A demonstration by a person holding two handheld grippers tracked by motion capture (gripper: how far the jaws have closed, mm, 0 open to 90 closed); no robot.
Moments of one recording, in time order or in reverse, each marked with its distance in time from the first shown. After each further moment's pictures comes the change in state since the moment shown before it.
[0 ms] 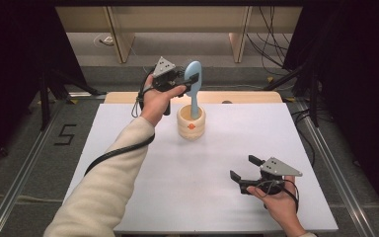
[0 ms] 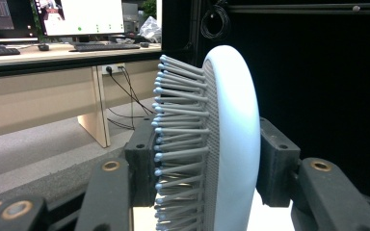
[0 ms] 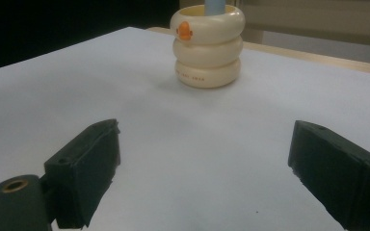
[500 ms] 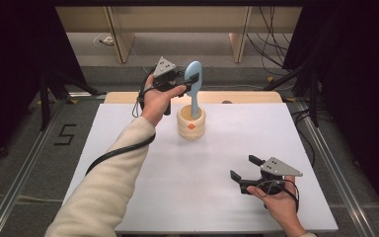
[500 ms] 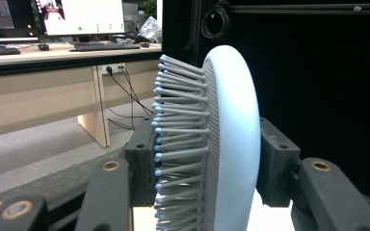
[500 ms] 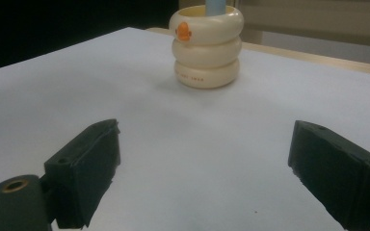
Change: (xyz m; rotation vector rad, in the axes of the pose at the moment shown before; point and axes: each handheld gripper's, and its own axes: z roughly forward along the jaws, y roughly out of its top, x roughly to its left) left arm 0.000 -0.003 0.003 0.007 0.000 -0.004; right arm 0.000 0.000 0.000 -0.002 -0.001 0.000
